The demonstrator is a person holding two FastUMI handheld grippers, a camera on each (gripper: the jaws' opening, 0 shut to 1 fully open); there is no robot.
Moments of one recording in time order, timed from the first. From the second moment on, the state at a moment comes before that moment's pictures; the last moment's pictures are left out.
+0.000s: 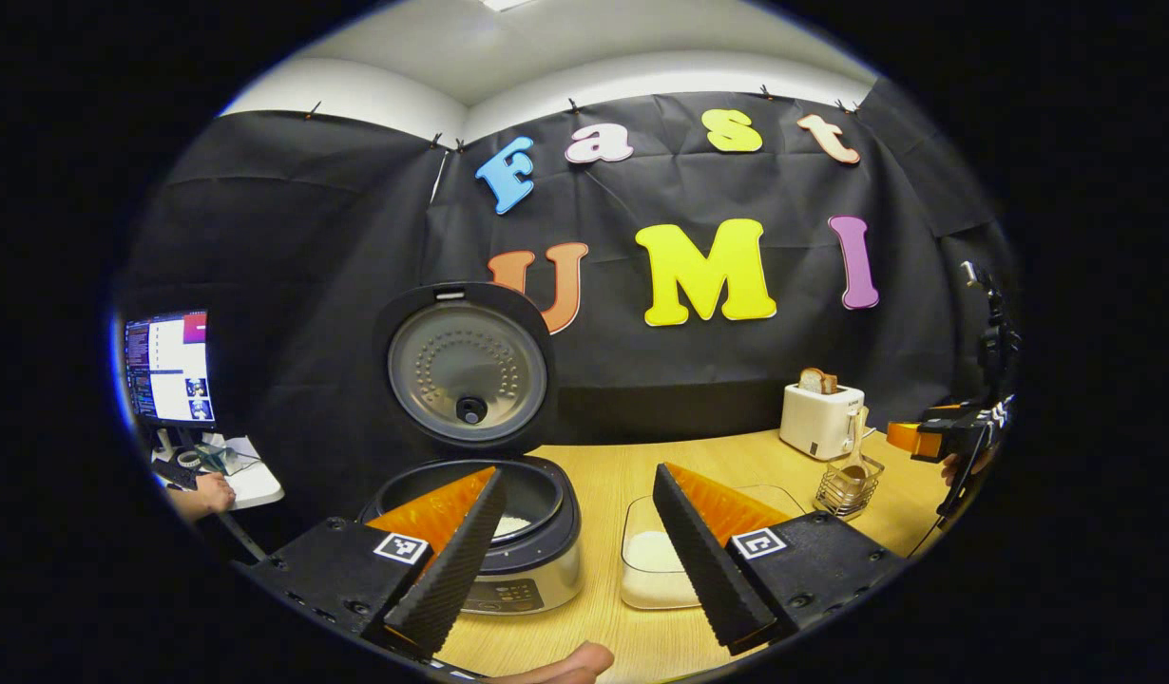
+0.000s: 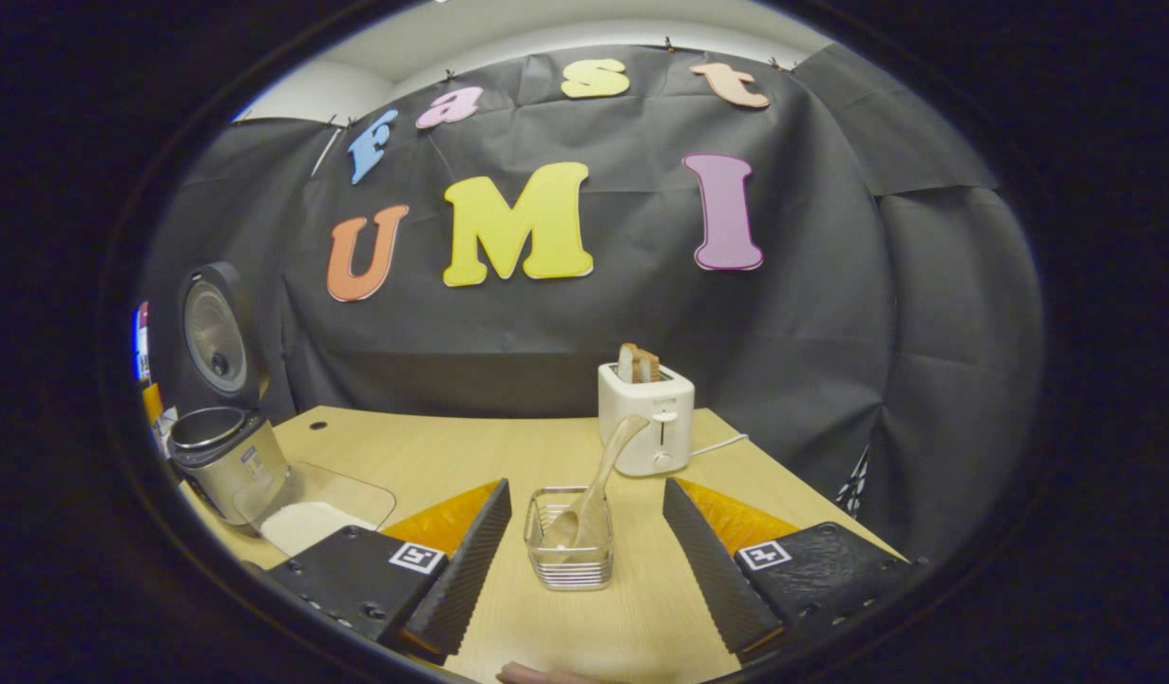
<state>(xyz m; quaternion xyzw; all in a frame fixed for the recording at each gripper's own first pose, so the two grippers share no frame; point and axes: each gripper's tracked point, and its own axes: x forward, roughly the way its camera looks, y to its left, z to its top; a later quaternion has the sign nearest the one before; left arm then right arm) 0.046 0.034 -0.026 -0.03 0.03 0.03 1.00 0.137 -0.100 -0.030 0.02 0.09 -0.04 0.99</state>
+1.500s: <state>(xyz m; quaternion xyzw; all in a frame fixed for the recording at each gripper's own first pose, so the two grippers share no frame) 0.031 0.050 -0.013 -0.05 0.01 0.03 1.00 0.282 -0.118 -0.094 0.09 0.26 -0.05 0.96</state>
